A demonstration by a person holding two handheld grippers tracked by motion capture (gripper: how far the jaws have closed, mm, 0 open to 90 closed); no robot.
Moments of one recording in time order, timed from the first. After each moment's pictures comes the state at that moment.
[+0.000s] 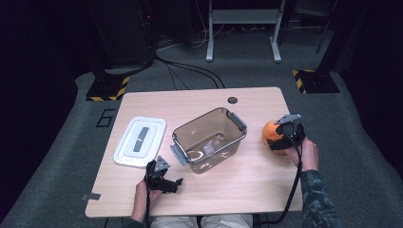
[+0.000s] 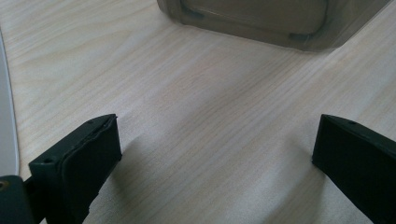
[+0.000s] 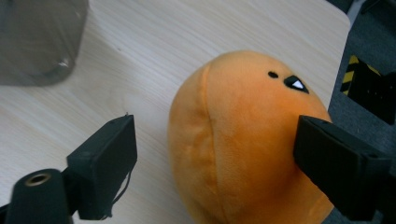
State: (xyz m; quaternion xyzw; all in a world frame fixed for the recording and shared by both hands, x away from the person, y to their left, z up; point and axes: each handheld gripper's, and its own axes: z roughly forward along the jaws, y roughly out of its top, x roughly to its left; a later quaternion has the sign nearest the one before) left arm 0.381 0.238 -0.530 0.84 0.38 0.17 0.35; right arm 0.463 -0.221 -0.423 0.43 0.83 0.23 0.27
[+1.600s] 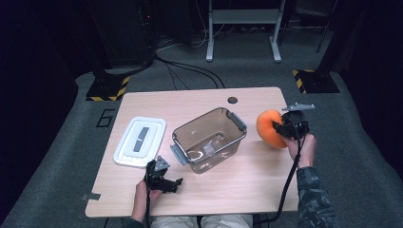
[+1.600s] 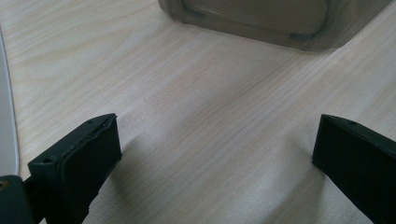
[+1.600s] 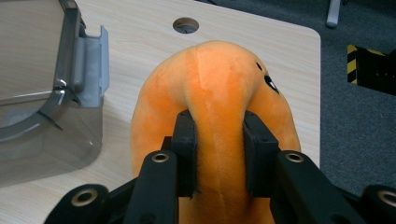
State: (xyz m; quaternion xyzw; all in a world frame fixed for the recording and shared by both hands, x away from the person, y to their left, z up) left arm 0.382 0.238 -0.530 0.84 0.39 0.17 0.35; right arm 0.462 -0.219 -0.381 0.52 0.74 0.32 0.26
